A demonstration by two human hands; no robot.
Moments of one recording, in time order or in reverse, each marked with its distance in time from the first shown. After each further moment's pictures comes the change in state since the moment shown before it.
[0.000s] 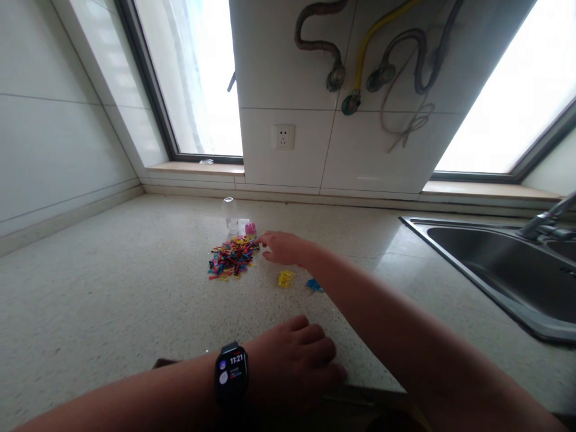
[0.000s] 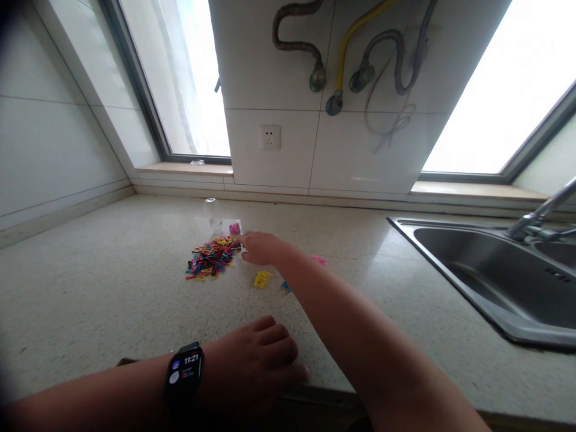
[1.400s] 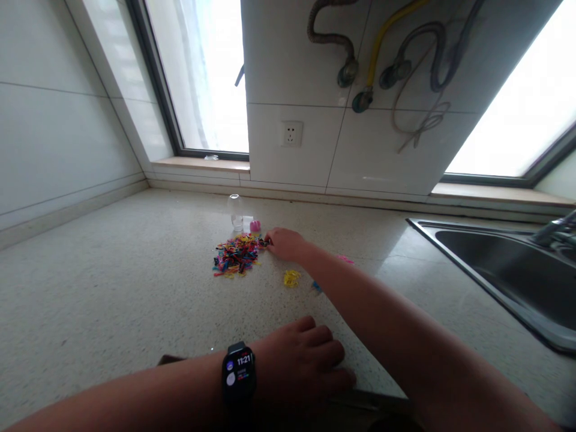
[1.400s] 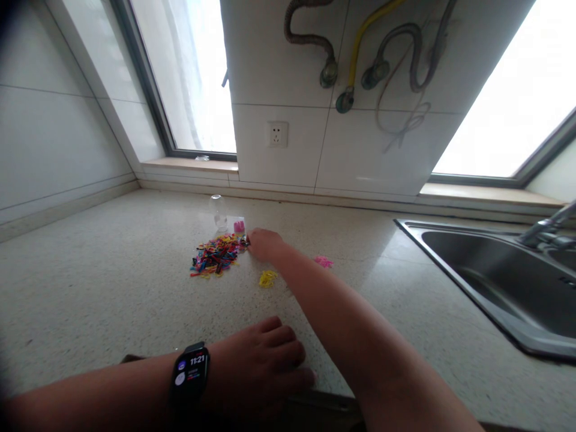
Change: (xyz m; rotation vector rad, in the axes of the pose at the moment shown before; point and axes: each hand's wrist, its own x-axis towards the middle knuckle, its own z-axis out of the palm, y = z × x) left_hand -0.001 0.000 -0.001 0.014 0.028 0.002; right_hand 0.022 0.008 0.021 -0.078 -0.007 0.272
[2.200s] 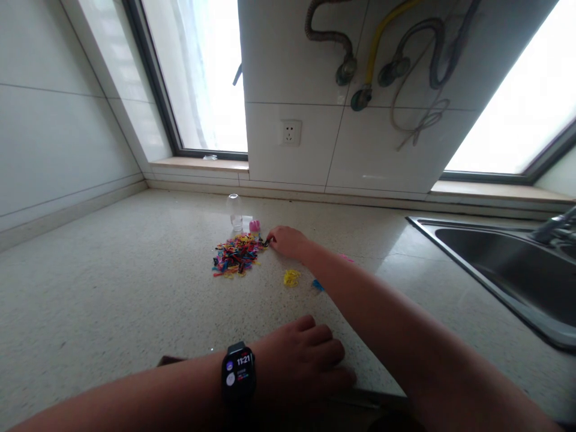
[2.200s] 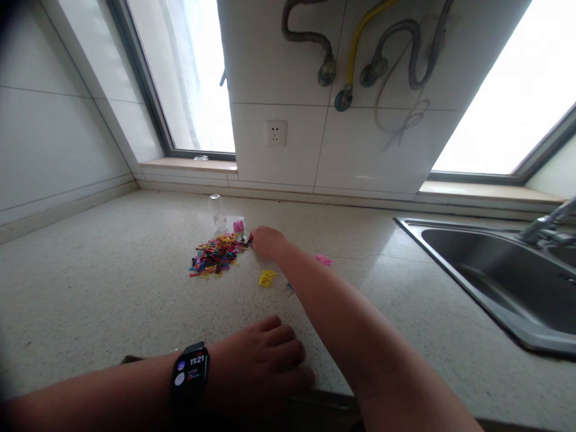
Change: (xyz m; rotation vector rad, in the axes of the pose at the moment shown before) left_hand 0.000 -0.001 -0.001 -0.010 -0.013 0.007; right_hand 0.004 0.011 0.003 0.058 0.005 0.027
